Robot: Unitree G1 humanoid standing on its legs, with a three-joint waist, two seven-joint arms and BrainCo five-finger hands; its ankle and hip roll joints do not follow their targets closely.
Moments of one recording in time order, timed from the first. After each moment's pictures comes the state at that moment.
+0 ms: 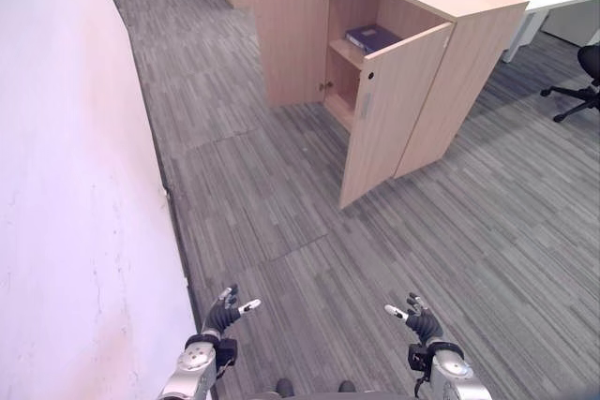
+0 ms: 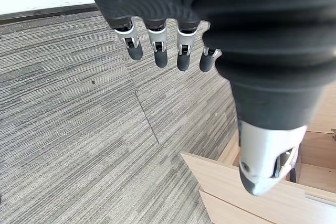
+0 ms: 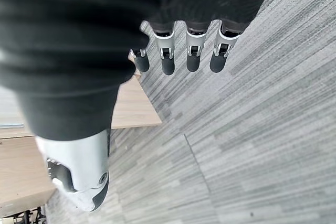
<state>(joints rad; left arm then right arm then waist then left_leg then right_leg) 0.03 0.27 -0.23 0.78 -0.34 -0.18 0.03 0.07 -0.26 0.21 0.75 0.37 -0.14 -0.11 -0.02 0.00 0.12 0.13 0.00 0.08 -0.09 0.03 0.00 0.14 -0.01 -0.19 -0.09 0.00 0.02</state>
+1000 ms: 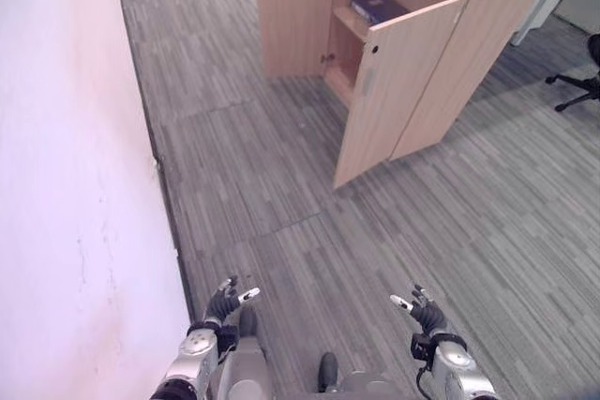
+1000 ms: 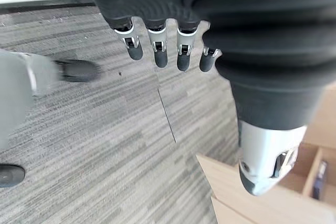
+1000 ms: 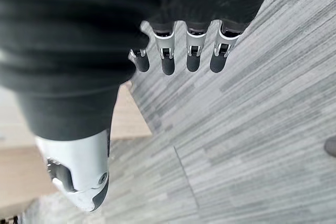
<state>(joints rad) -0.09 0.25 -0.23 0.88 -0.39 -0.16 0.04 -0.01 -0.27 0.19 0.77 0.42 -0.14 -0.12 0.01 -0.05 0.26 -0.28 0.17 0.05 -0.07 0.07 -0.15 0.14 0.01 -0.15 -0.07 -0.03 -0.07</state>
